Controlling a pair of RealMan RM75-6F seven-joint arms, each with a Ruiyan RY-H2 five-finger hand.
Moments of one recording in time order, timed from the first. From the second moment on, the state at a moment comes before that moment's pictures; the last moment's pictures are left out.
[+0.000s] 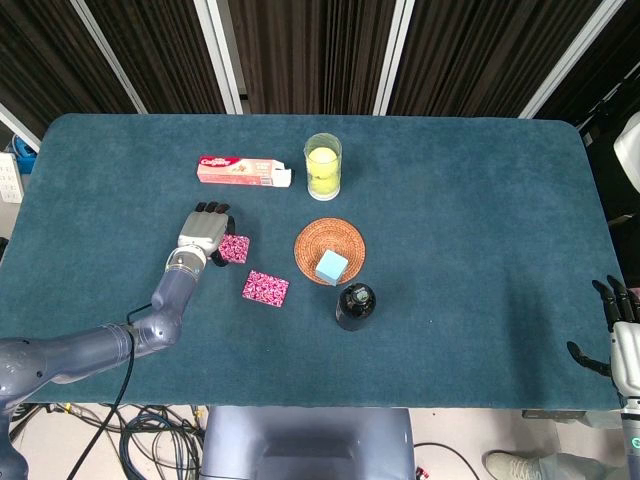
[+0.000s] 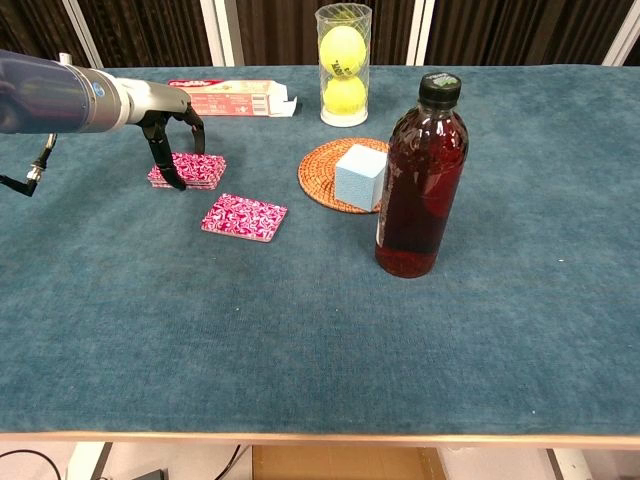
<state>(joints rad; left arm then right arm) -1.19 -1.55 -0.08 -1.18 0.23 0.70 0.62 0.06 -1.11 0.14 -1.58 -1.35 1.46 -0.02</state>
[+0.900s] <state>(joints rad) -1.19 -1.55 -0.08 -1.20 0.21 0.72 0.66 0.06 -1.11 0.14 -1.58 -1.34 1.46 -0.02</state>
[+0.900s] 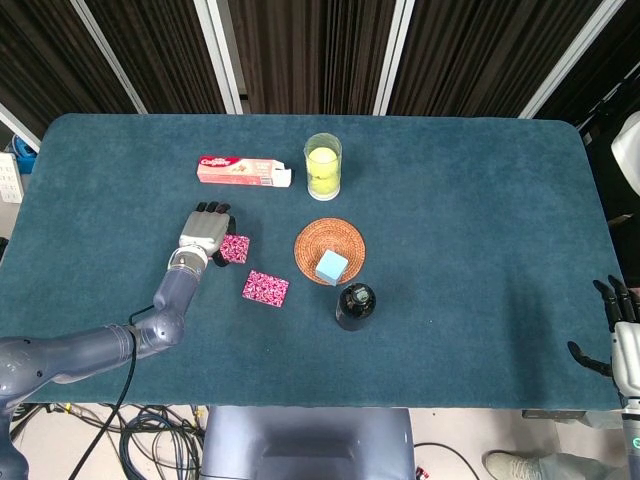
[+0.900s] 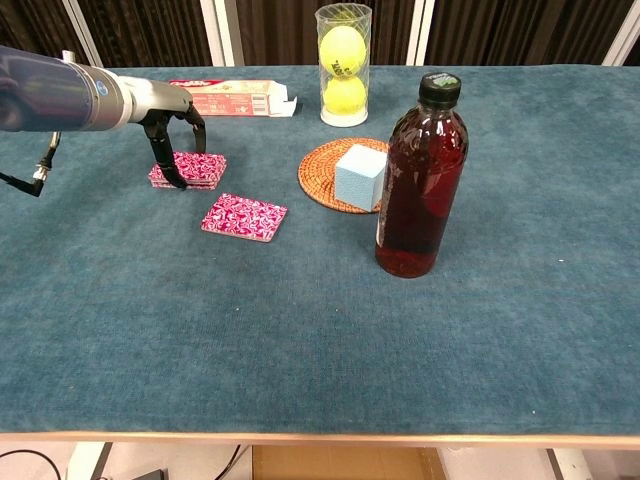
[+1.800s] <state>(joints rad) -1.19 -1.53 -0.10 -1.22 0.24 0.74 0.66 0.06 -1.11 0.14 -1.58 -1.34 1.46 -0.02</state>
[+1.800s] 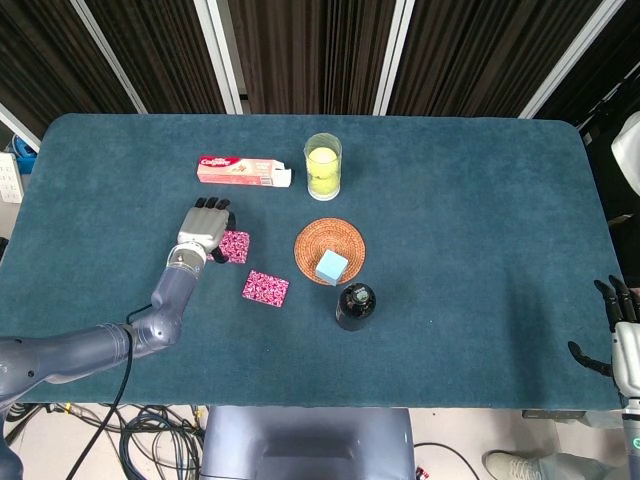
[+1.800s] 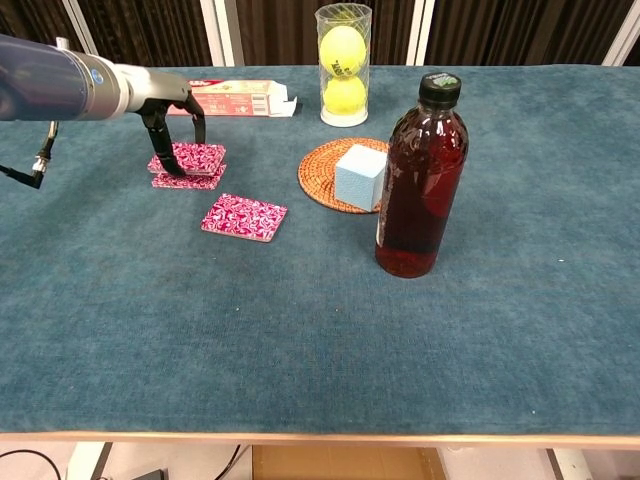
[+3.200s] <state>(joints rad) -1.39 -1.82 -0.17 -0.71 0.15 0.53 0.75 0.05 -1.09 0.15 -1.56 -1.31 1.44 0.06</state>
